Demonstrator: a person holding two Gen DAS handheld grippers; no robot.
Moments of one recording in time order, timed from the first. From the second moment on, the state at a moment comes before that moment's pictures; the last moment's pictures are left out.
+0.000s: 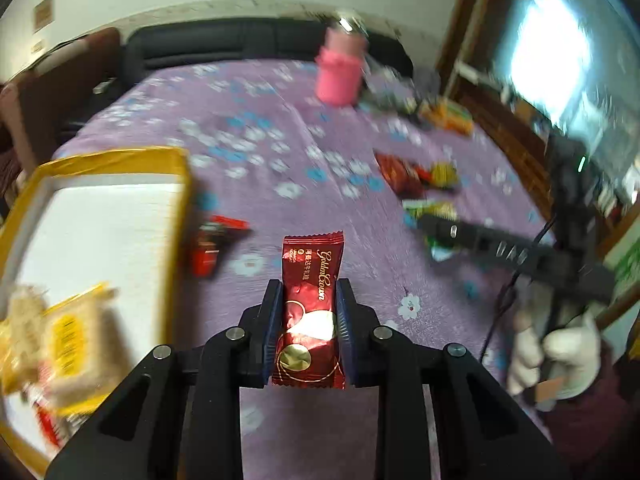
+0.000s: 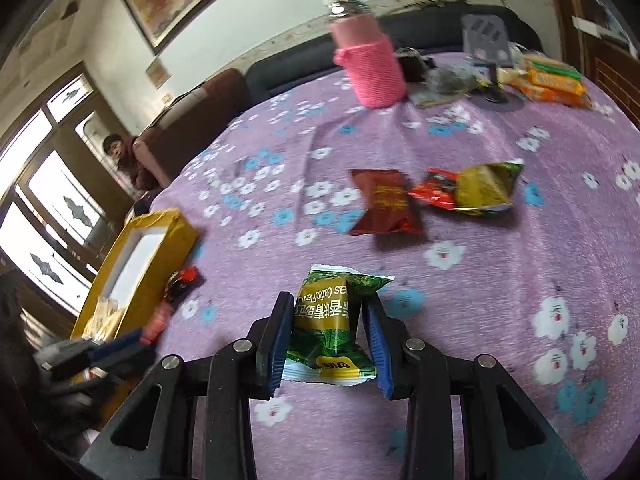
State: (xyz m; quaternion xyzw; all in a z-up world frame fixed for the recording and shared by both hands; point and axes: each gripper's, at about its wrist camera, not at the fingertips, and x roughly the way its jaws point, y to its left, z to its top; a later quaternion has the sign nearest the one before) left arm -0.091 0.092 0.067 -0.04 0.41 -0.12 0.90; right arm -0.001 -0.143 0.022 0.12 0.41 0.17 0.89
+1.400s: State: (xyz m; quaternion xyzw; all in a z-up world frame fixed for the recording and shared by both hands) left arm -0.160 0.284 0.064 -0.17 0.36 0.09 0.91; right arm -0.020 0.128 0.047 0.00 0.44 0.30 0.85
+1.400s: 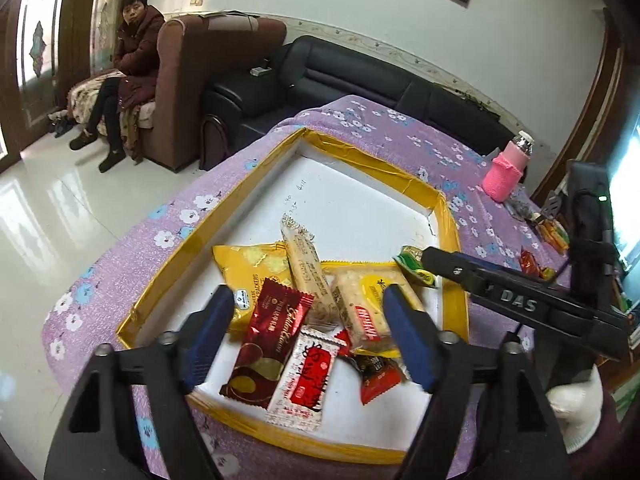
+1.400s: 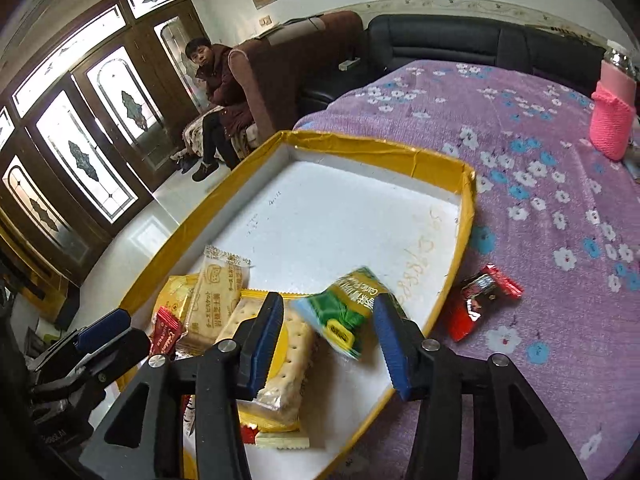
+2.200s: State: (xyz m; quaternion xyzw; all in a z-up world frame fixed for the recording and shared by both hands) left arm -0.185 0.205 0.102 -0.06 0.35 0.09 0.93; right arm -0.054 -0.002 0.068 0.08 0.41 0.25 0.87
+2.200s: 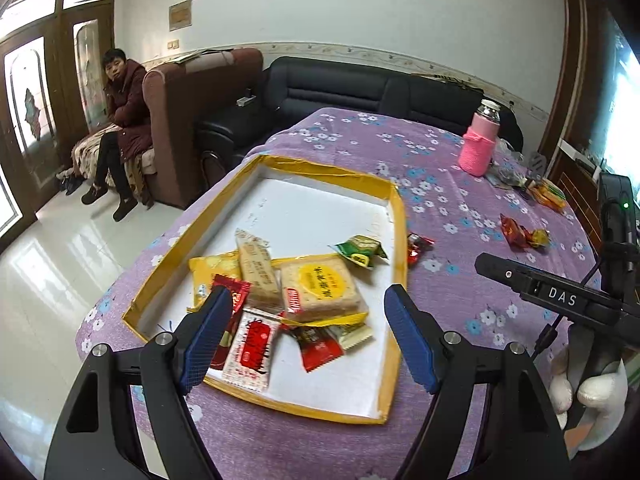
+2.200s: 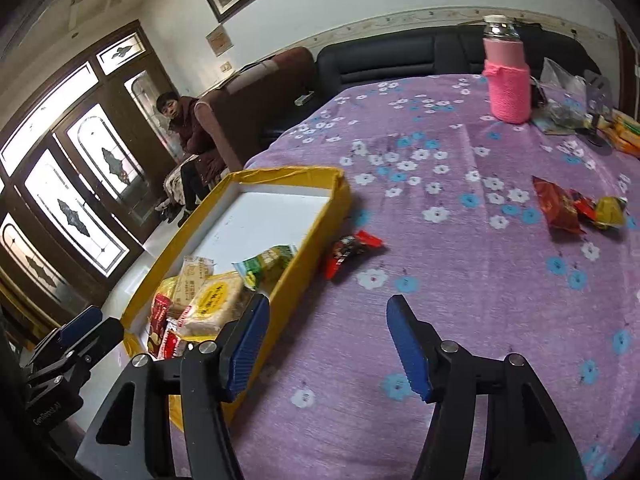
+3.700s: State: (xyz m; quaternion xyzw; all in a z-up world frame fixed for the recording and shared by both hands) left arm -0.115 0.124 0.066 -0.08 0.43 -0.10 0.89; right arm 0.110 -0.125 0.006 0.04 0.48 0.08 0.87
